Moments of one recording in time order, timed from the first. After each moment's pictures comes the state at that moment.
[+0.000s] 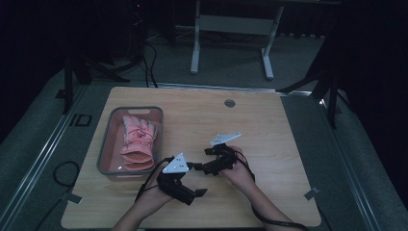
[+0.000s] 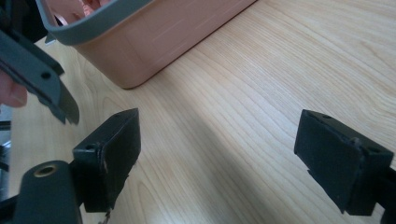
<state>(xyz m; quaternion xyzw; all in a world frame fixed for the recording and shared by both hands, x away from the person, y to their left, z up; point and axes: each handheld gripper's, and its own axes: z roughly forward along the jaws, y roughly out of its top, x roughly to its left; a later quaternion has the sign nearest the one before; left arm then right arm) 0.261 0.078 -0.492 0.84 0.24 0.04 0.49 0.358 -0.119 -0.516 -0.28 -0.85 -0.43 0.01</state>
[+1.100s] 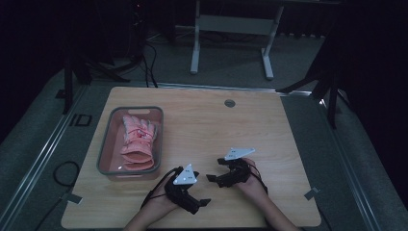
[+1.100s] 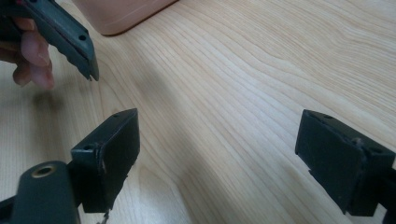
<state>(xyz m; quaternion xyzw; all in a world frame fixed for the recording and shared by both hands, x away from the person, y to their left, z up) 0.255 0.062 -0.528 0.86 0.21 0.05 0.46 0.335 -0.165 -0.549 -0.27 -0.85 -0.44 -0.02</state>
